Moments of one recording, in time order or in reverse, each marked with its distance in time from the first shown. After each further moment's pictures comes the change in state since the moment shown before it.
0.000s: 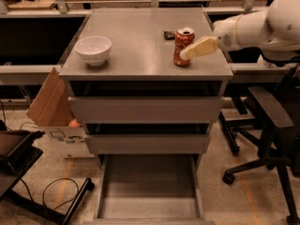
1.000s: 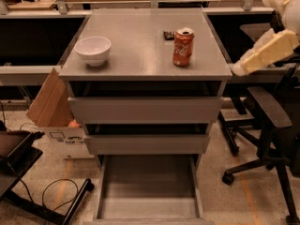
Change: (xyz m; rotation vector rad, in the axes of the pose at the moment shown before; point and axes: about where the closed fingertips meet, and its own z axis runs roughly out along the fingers) arm -0.034 0.100 -0.199 -0.045 0.098 -0.317
